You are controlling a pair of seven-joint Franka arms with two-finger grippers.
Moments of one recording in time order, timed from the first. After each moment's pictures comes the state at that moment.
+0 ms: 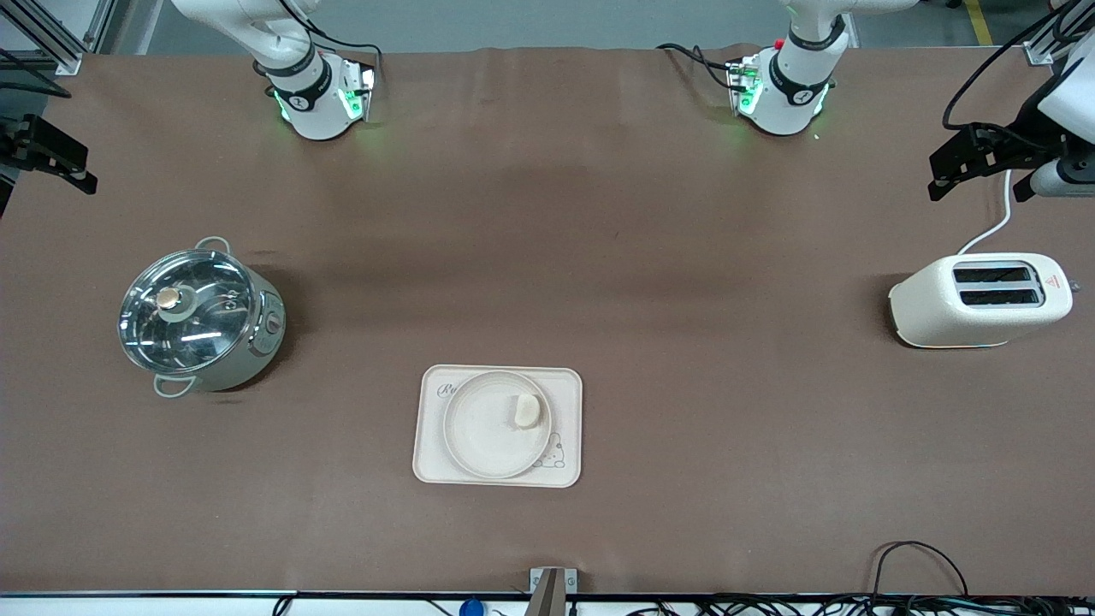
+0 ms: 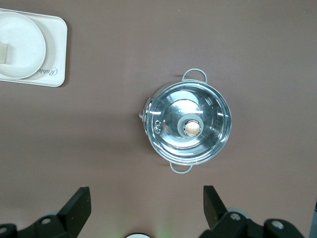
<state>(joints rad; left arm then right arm) -0.04 -0.06 -0.07 -1.53 0.02 1.50 -0.06 0.08 0.01 -0.10 -1.37 -0.03 1.36 -0.11</state>
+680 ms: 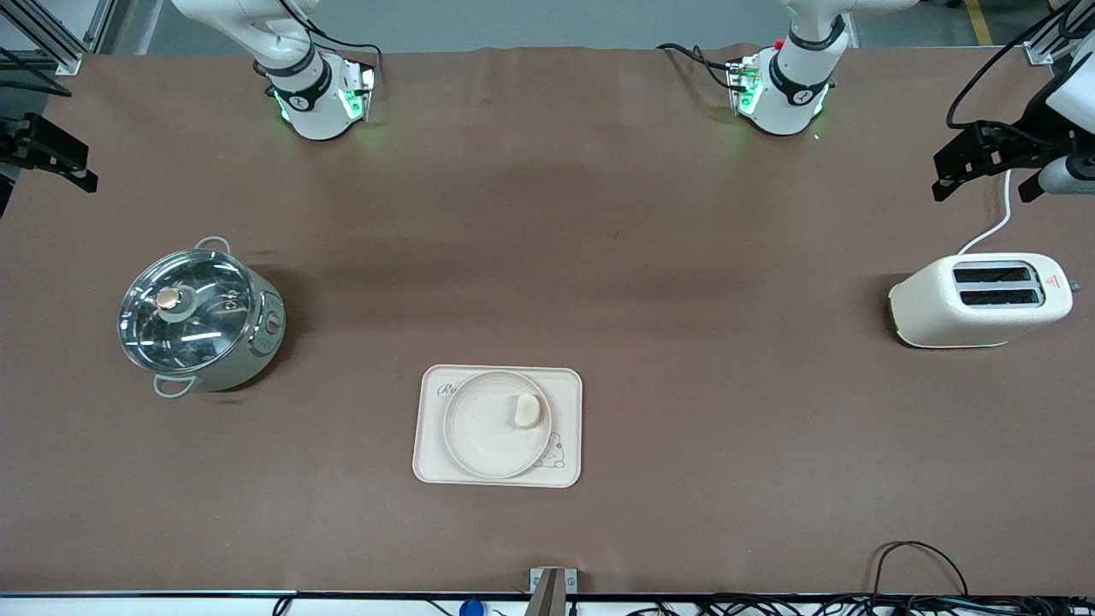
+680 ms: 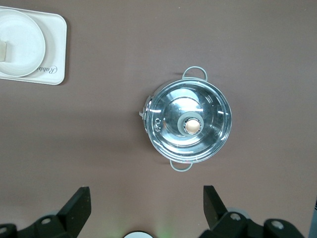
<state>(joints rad) -0.04 -0.05 -0.07 -1.50 0.02 1.50 -0.06 0.08 0.01 -0.10 -1.37 -0.03 1.35 -0.11</state>
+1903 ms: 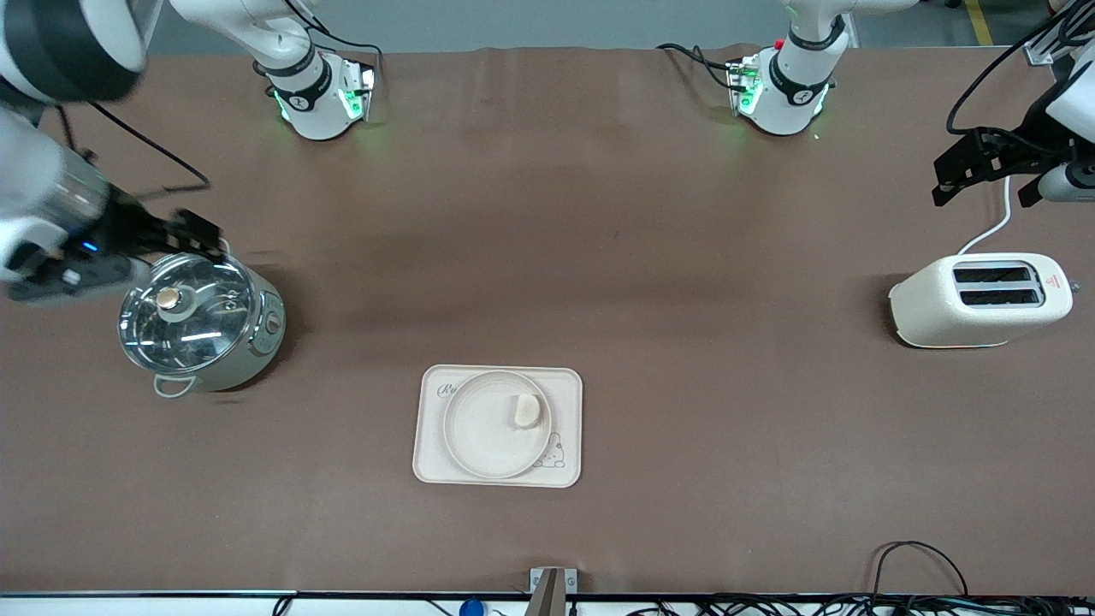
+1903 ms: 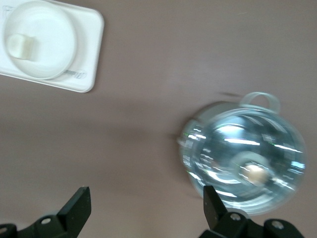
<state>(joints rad) -0.04 -0.04 -0.07 -1.50 0.02 1.50 -0.06 0.20 0.12 -0.09 -1.62 0.10 1.69 -0.09</state>
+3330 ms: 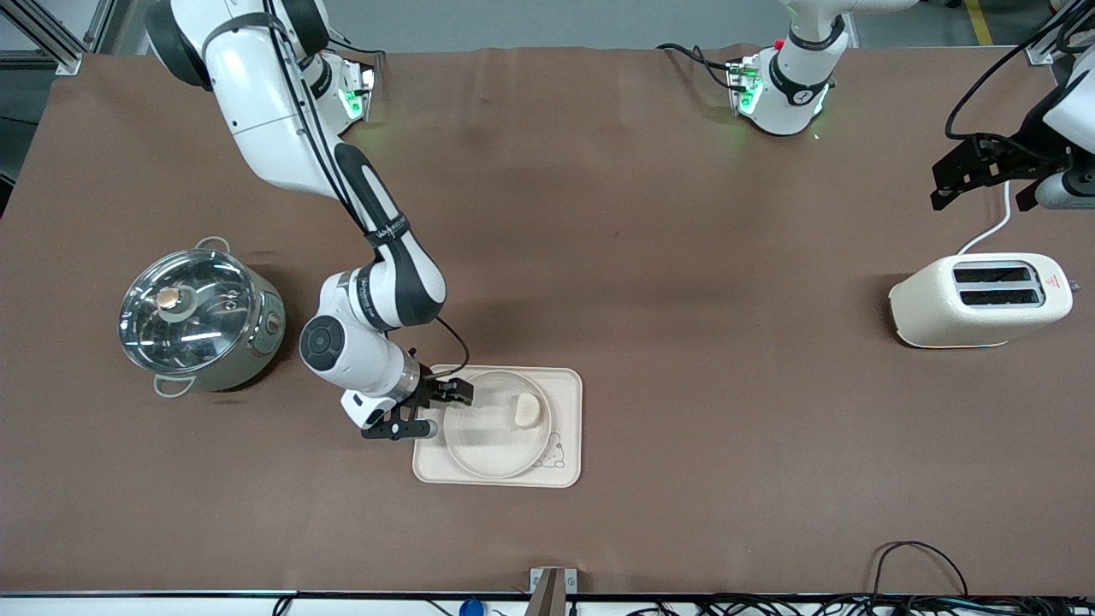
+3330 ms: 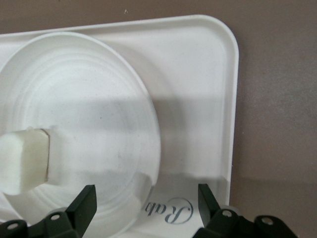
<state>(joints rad) -0.04 -0.03 -0.07 -1.50 0.02 1.50 -0.06 0.48 0.84 -0.09 -1.45 0.47 2.41 0.09</state>
